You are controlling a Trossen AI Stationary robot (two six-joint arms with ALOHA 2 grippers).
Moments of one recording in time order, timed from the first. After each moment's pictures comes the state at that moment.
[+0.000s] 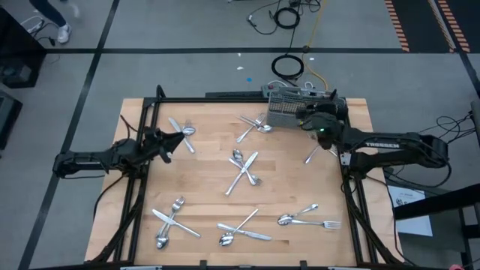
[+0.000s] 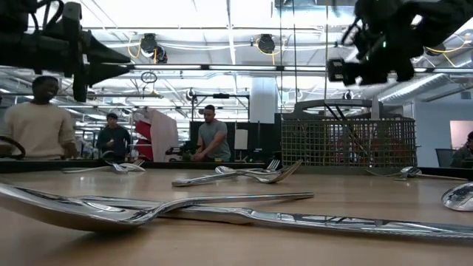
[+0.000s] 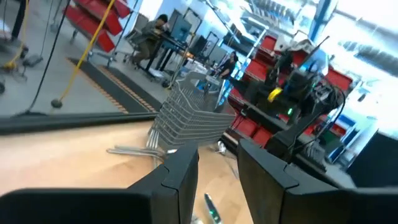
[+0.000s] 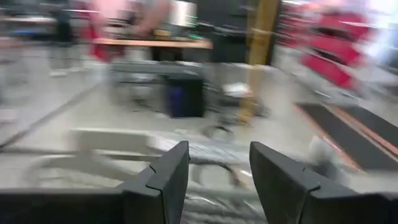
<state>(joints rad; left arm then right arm) 0.03 0.07 0.06 0.10 -0.42 -0.48 -0.34 1.01 0.50 0.27 1.17 0.23</state>
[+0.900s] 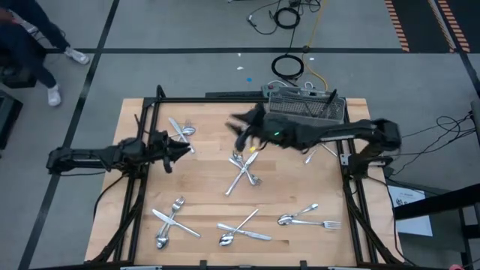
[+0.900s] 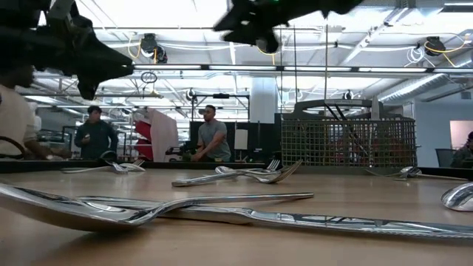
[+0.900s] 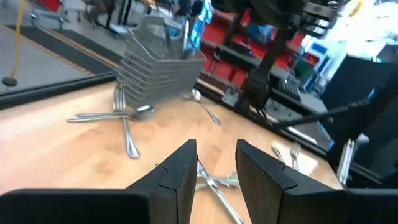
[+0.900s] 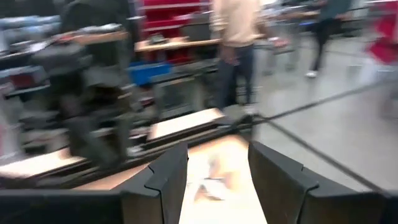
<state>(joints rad) 0.03 0.23 0.14 0.00 -0.18 -0.41 -0.07 1.66 1.21 0.34 0.33 0.15</state>
